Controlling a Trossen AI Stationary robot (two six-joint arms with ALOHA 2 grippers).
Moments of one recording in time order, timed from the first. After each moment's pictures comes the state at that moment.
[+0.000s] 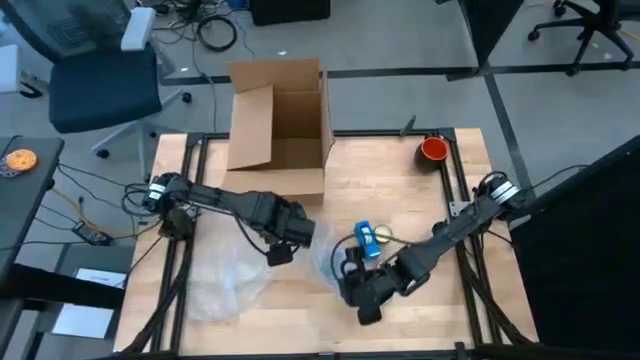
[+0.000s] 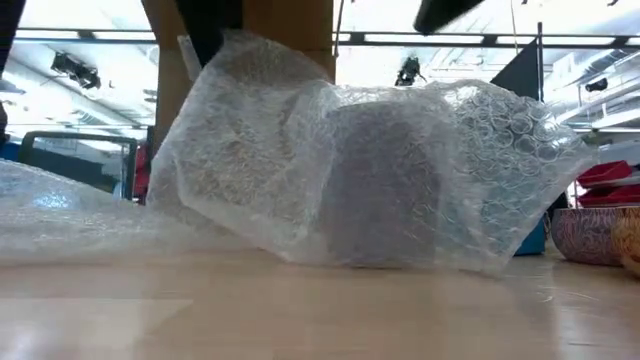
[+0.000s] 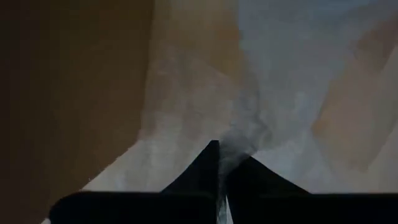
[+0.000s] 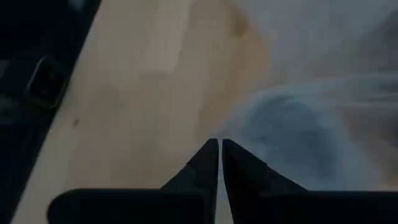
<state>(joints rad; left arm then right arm) -0.24 1.82 1.83 -1.57 -0.22 -0.48 0.58 1.80 1.42 -0.60 0.36 0.27</state>
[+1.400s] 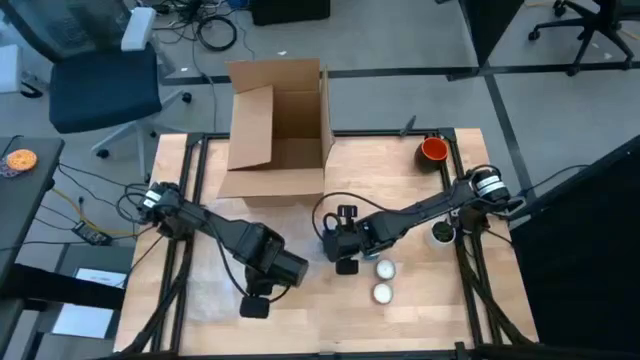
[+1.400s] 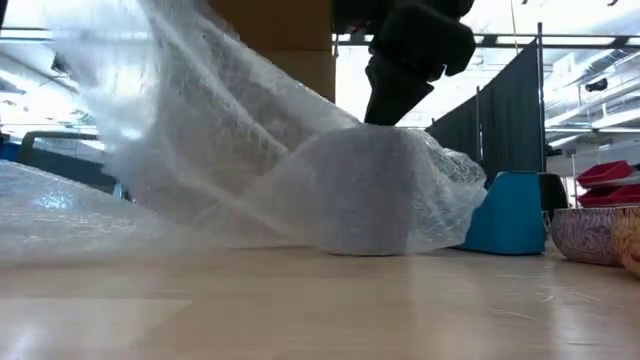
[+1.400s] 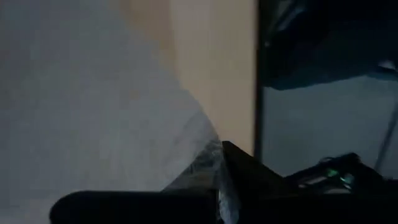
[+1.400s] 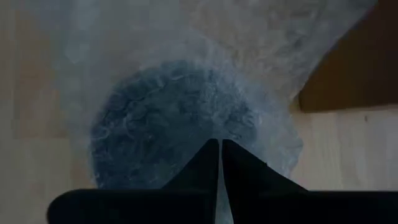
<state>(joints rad) -0.44 1.82 1.83 -1.40 0.37 -0.34 0.29 1.83 1.42 -0.70 0.42 0.18</state>
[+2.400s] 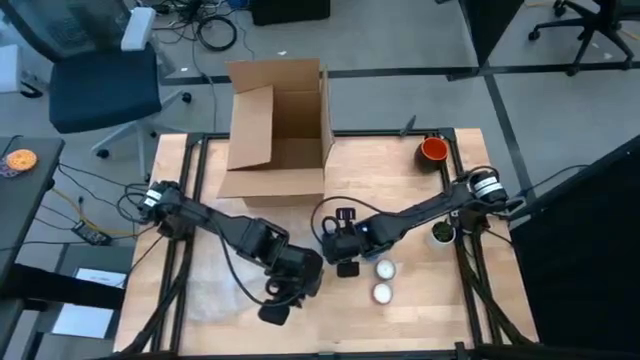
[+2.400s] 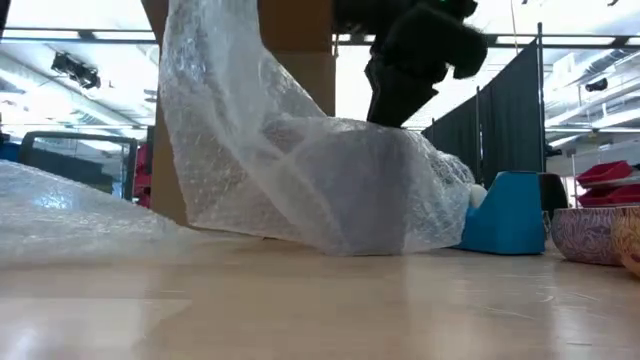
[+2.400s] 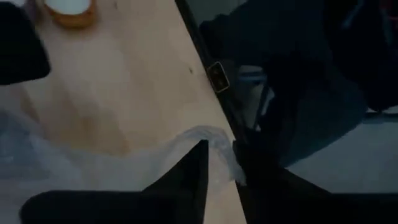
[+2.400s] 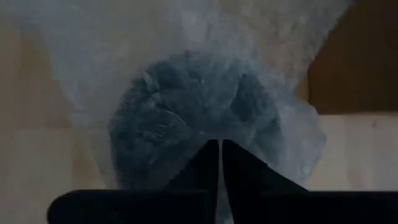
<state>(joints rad) -0.41 1.82 1.83 -0.99 0.30 -0.14 0.32 1.83 1.42 -0.71 0.42 0.15</state>
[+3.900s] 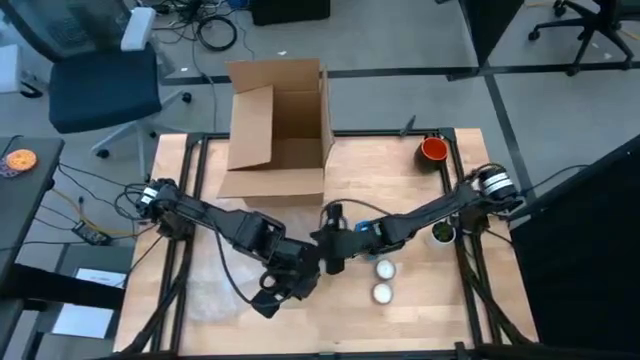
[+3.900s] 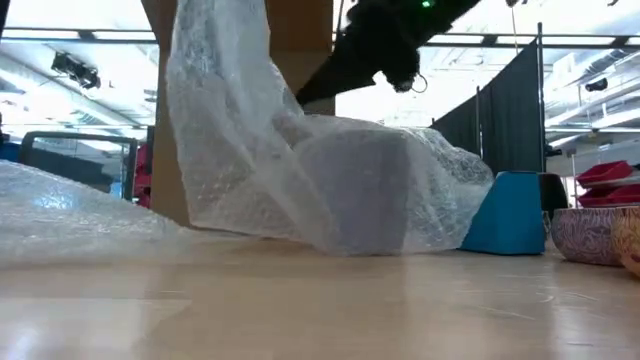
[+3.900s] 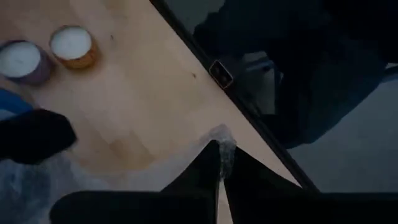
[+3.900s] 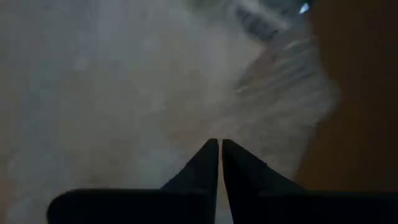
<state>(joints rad) -0.39 1.79 1.83 -1.02 0.29 0.17 0.30 1.70 1.05 0.21 0.54 -0.23</state>
